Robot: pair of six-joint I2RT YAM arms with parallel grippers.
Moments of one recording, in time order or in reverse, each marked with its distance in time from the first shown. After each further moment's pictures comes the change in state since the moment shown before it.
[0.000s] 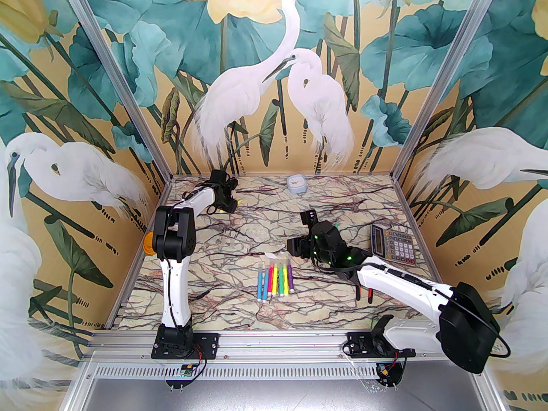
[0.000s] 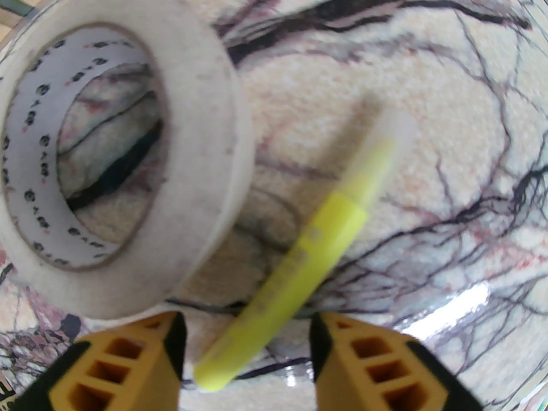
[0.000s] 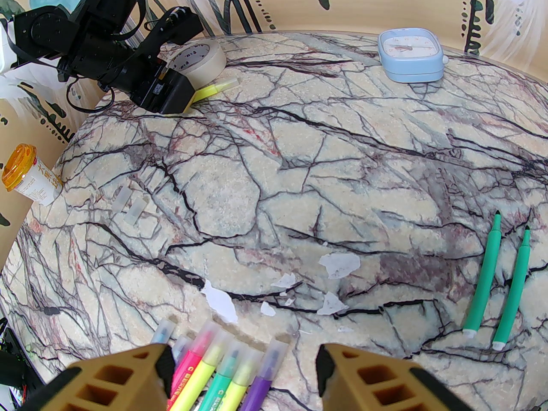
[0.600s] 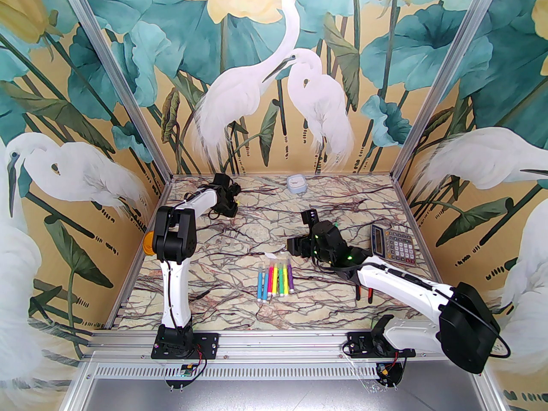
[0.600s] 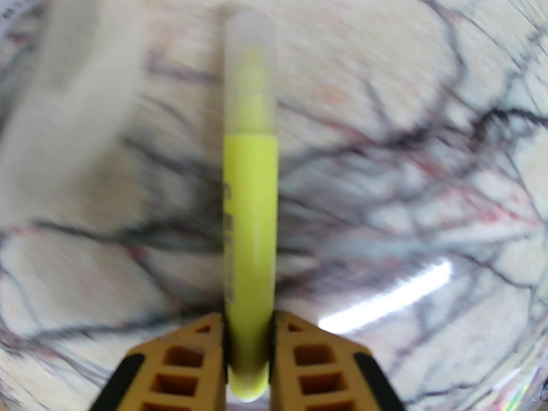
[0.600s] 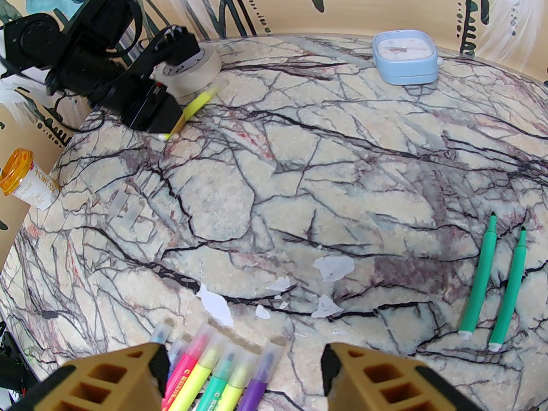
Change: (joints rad) left arm -0.048 -0.056 -0.084 -0.097 0.084 -0.134; right arm -0.013 -0.011 -0.010 0.001 0.013 0.000
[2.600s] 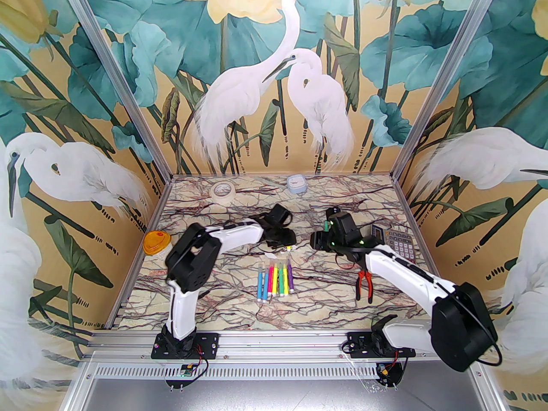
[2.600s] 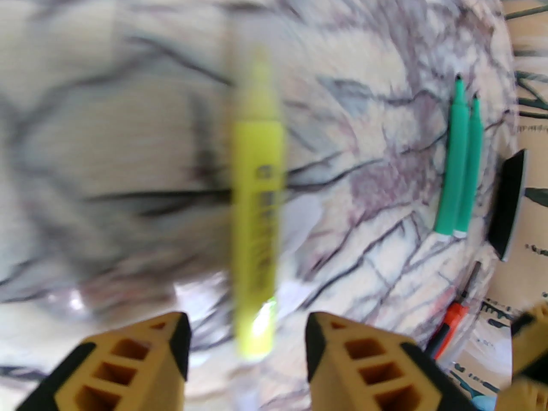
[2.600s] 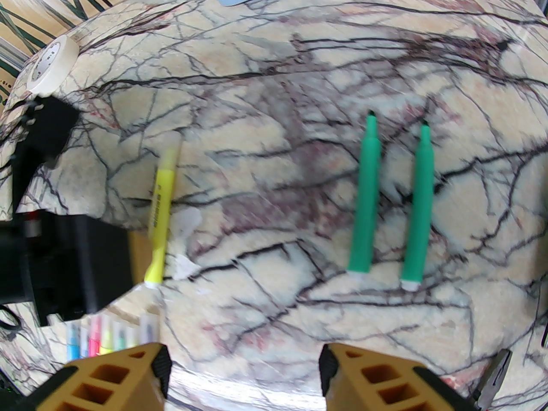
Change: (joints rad) left arm -0.471 -0.304 -0.443 0.328 0.097 -0.929; right arm -0.248 0.095 0.130 -0.329 -0.070 0.056
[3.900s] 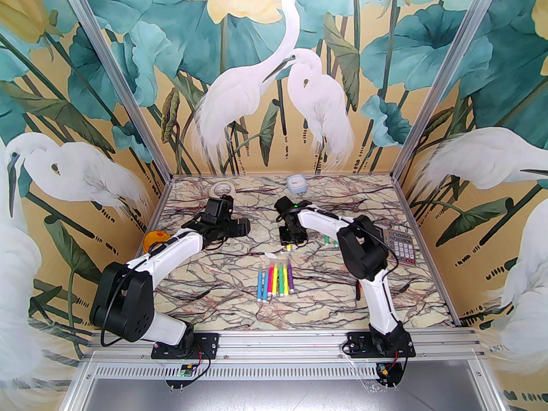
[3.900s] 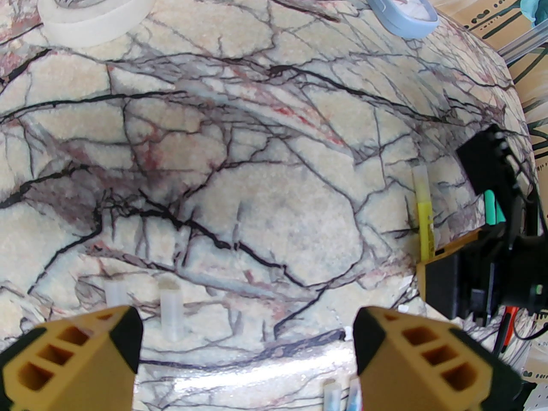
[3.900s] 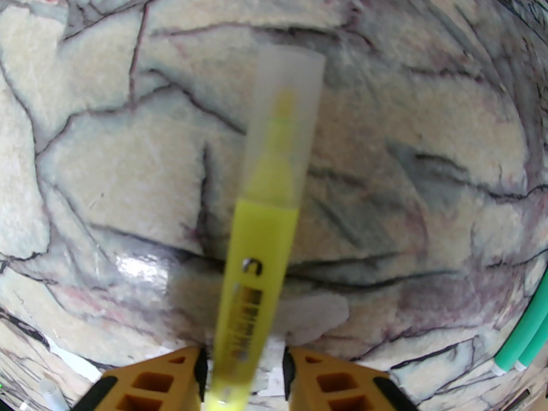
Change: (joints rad) left arm 0.311 -0.451 -0.325 0.049 -0.140 0.445; right arm 0.185 0.838 0.811 -0.506 0.040 -0.008
